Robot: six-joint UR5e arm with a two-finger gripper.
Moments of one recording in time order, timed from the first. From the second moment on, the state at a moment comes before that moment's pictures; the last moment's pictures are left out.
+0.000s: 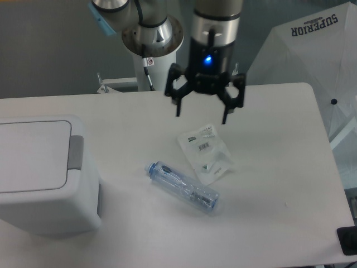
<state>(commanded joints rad) 2.47 -1.66 -1.47 -1.19 1.30 0.57</state>
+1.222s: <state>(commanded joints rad) 2.28 -1.76 -1.43 -1.14 1.30 0.33</state>
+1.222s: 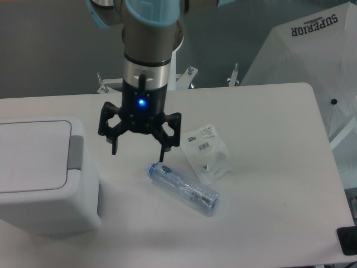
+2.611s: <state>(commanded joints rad) 2.23 -1.78 -1.44 -1.12 1.30 0.19</state>
